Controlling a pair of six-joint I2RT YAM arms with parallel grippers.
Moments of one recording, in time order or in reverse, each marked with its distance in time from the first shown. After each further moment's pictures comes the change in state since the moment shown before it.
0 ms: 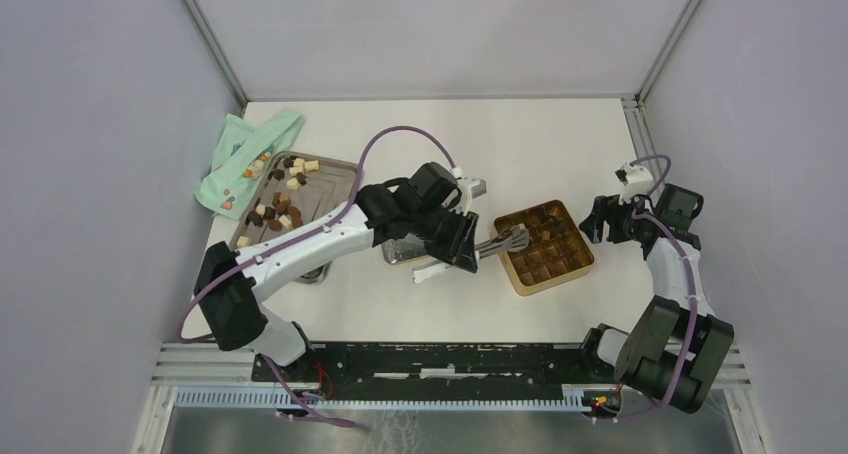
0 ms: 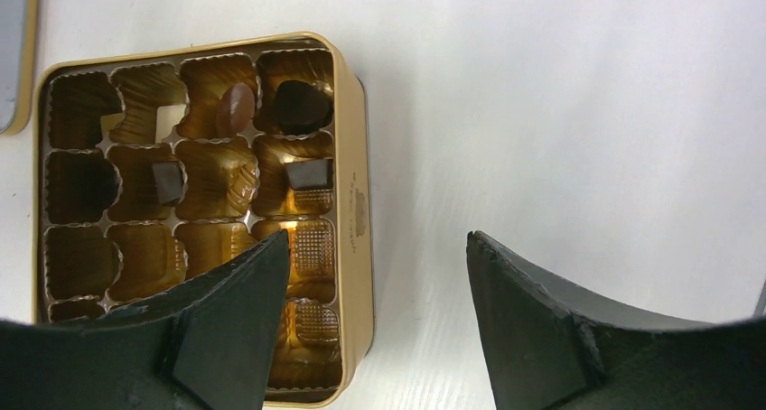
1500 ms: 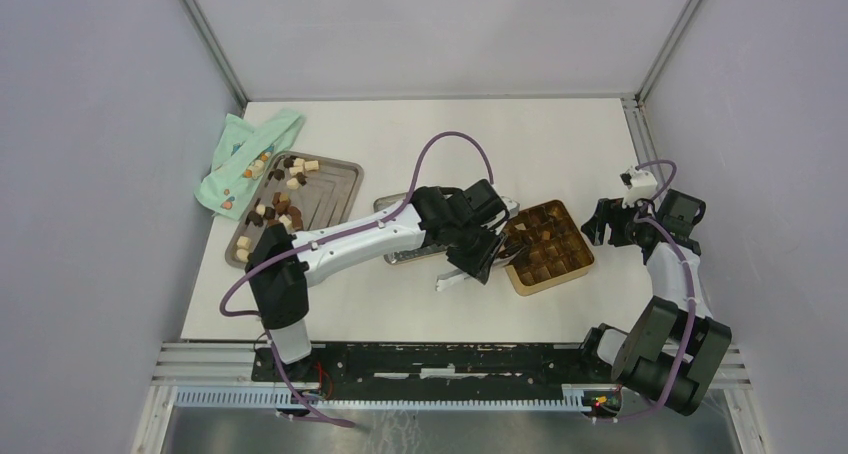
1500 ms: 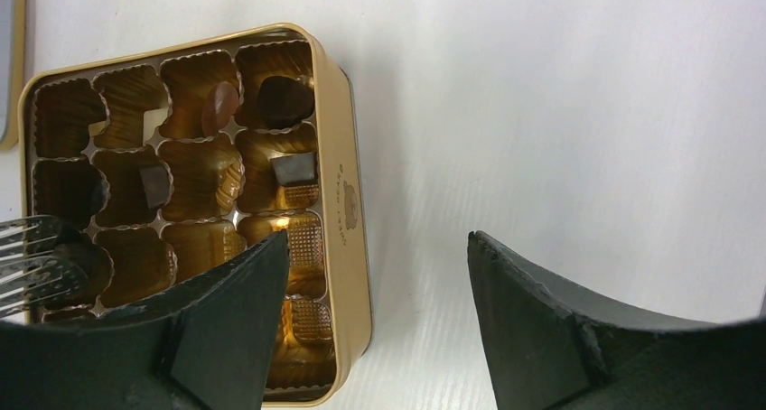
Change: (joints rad) left arm -0.163 0.270 0.244 -0.190 -0.233 0.065; right arm -0.034 -0.012 -0.045 0.045 0.008 0.045
